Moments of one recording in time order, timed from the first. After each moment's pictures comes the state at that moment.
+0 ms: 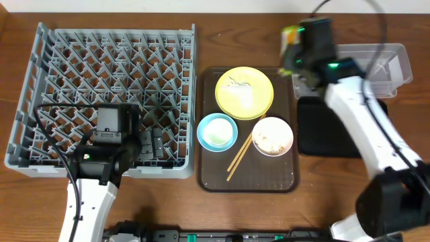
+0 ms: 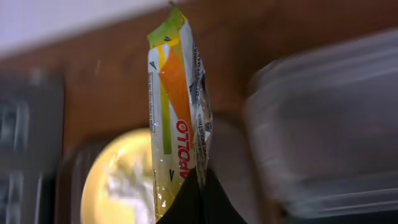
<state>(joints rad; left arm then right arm) -0.08 1.04 0.93 -1.00 0.00 -0.18 0.21 1.72 1.47 -0.56 0.11 0.47</state>
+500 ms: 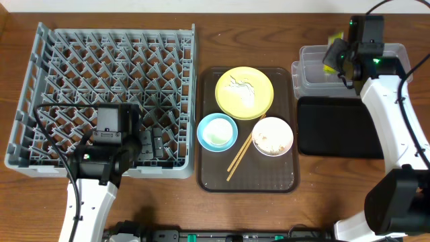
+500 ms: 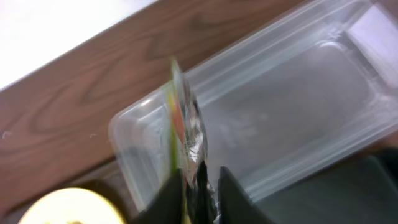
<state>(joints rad) -0.08 1.04 0.93 -1.00 0.00 -0.18 0.00 1.71 1.48 -0.64 0.16 0.50</state>
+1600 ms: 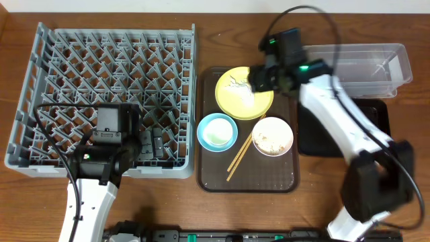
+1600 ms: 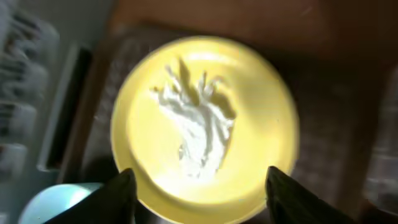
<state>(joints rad) -0.08 1.04 0.93 -1.00 0.00 -0.18 0.38 1.88 1.48 -0.64 -0.13 0.19</state>
